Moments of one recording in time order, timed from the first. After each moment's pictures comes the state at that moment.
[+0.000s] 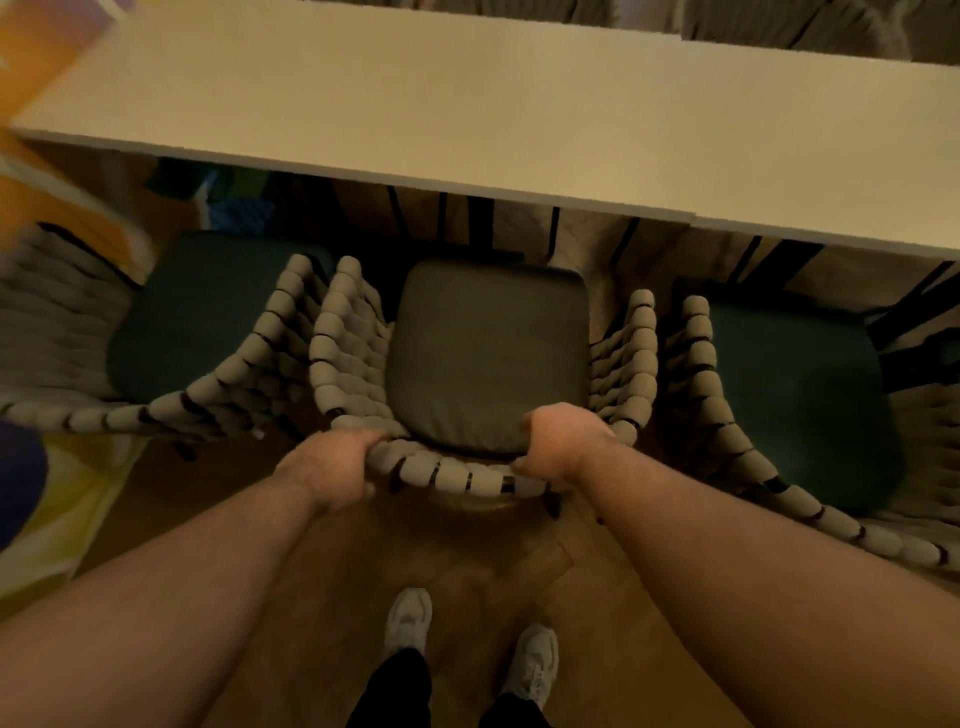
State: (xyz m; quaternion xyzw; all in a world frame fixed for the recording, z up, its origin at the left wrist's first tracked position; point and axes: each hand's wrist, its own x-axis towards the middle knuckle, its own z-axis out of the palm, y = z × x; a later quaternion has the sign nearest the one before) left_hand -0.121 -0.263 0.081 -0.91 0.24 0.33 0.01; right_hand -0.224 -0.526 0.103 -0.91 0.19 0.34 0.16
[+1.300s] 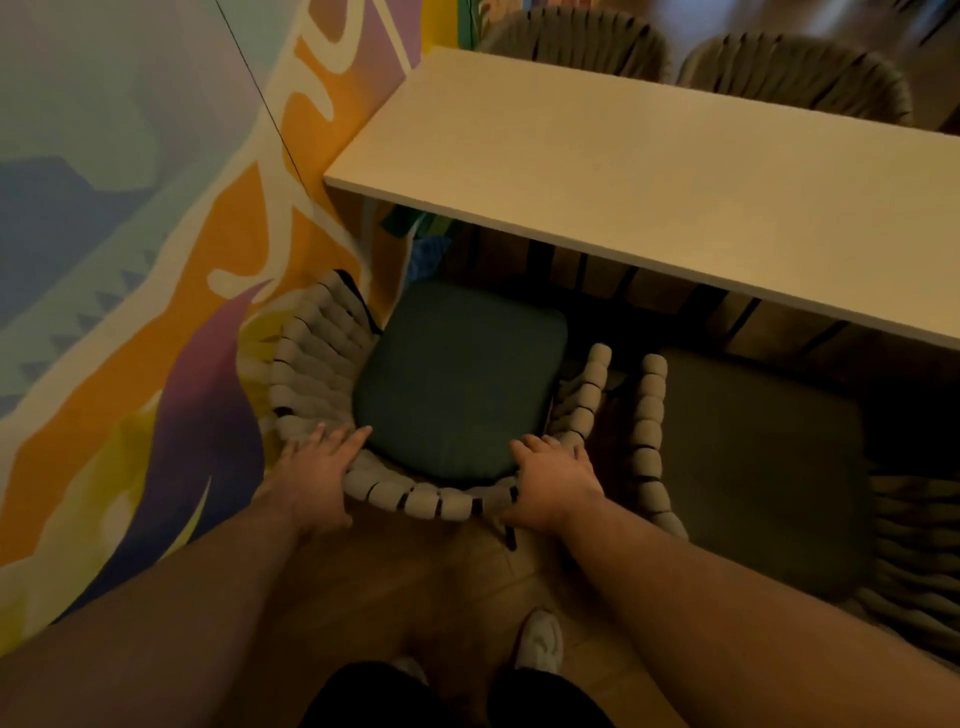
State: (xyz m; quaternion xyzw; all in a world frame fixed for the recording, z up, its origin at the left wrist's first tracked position) left_hand 0.196 0.182 0.092 -0.94 0.18 0.28 0.07; right_hand 0.112 -0.118 0.088 -0.94 0.05 0.31 0.14
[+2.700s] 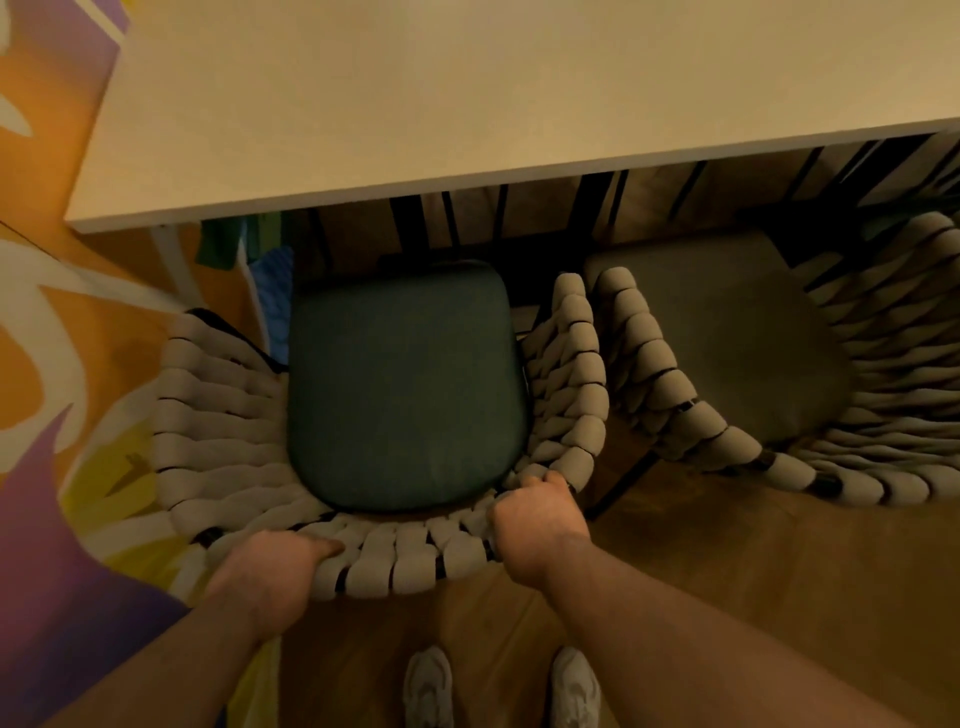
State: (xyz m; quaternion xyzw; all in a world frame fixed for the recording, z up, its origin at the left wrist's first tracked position) left_hand 0.354 0.215 -0.035 -0.83 0.41 0.33 0.18; right_hand 0.163 -0.017 -0.030 -0.93 0.18 0.33 0.03
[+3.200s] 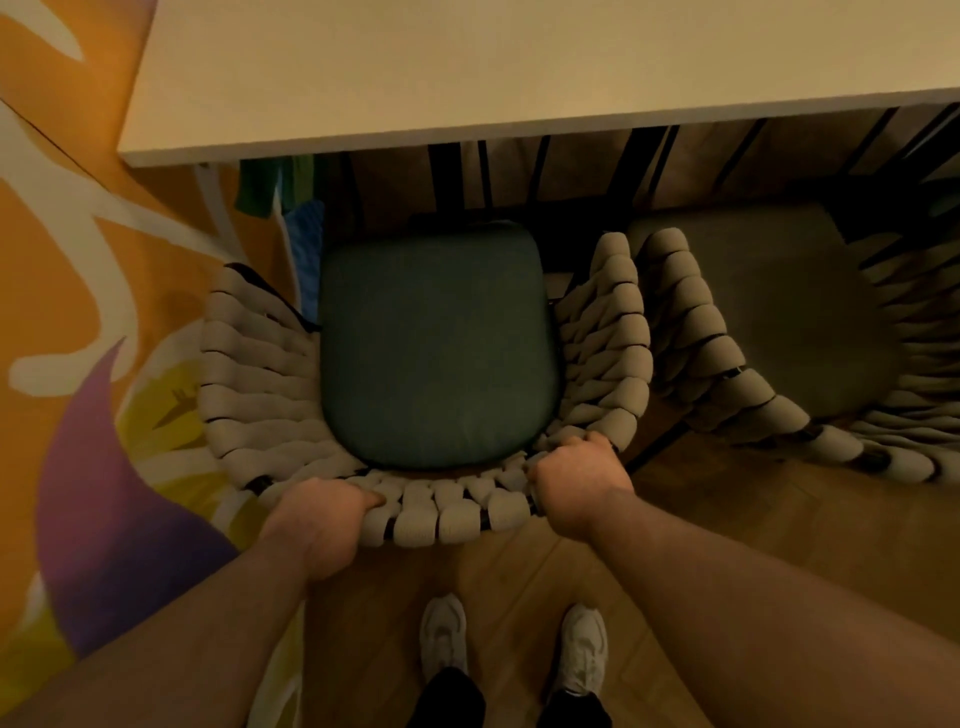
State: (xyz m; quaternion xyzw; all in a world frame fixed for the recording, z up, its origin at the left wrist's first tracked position) left_hand 0.336 0.217 -0.027 -0.82 0.44 0.31 0.20; right_hand 0.158 -0.015 -0.033 -0.93 0.17 0.34 0.01
